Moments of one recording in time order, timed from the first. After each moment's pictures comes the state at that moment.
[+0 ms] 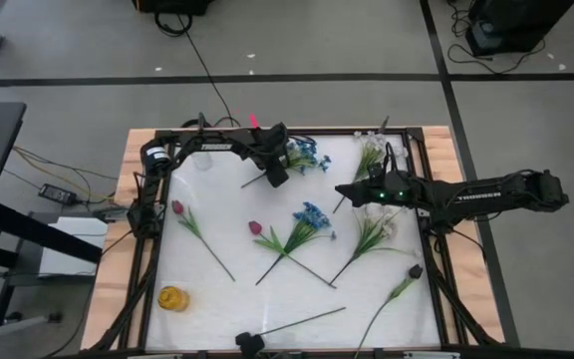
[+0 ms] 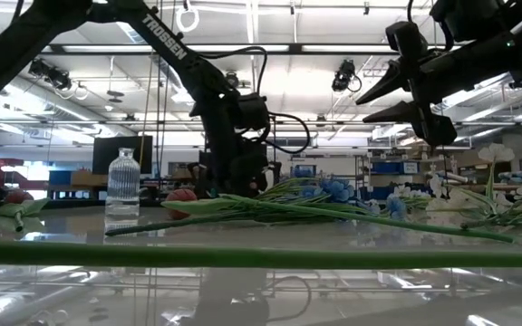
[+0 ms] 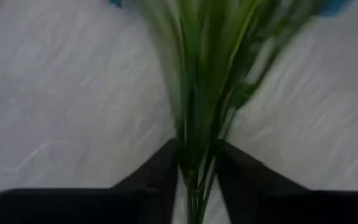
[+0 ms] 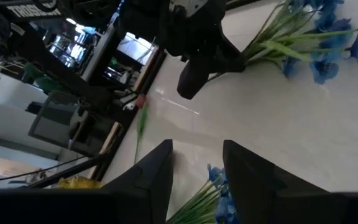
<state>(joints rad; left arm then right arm) 0.51 2.06 1.42 -0.55 0.02 -0.06 -0.14 0.92 0.35 0.25 0.18 1.03</state>
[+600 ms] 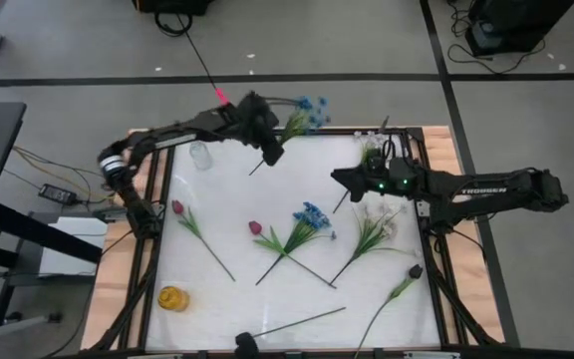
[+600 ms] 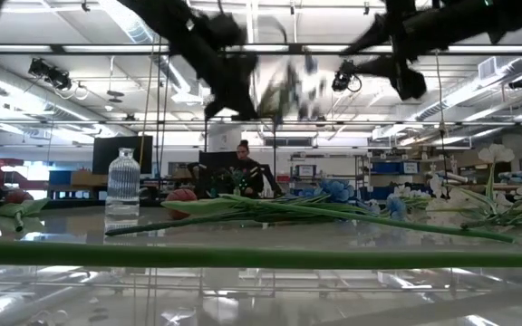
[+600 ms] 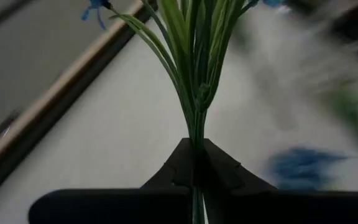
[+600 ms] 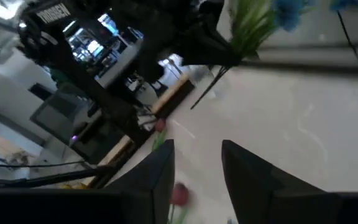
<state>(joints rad) 0.55 1.67 1.42 -0.48 0.23 -0.11 -0.15 0.95 0.59 0.17 0.19 0.72</state>
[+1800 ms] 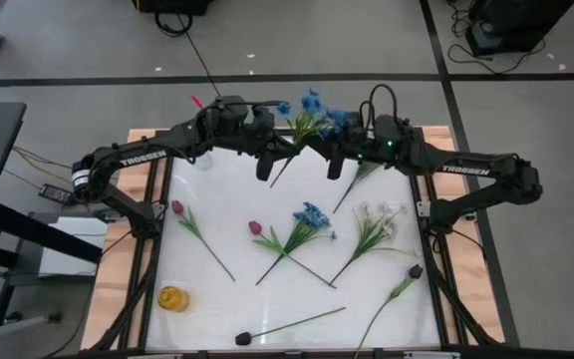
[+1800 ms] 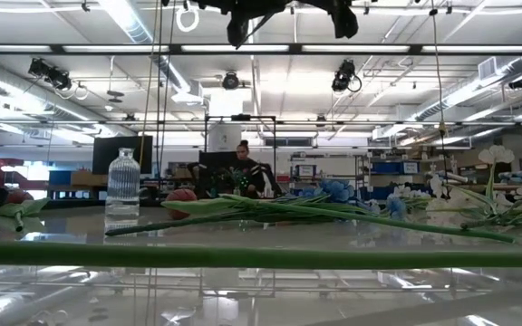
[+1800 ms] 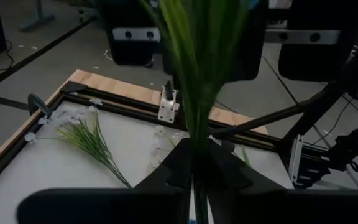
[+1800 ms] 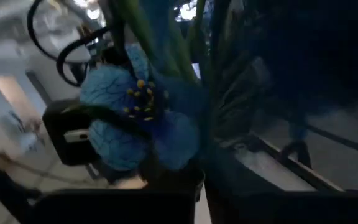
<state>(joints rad) 0.34 1.47 1.42 -0.20 0.39 -0.20 -0.25 1.26 1.10 0.15 -0.04 0.36</state>
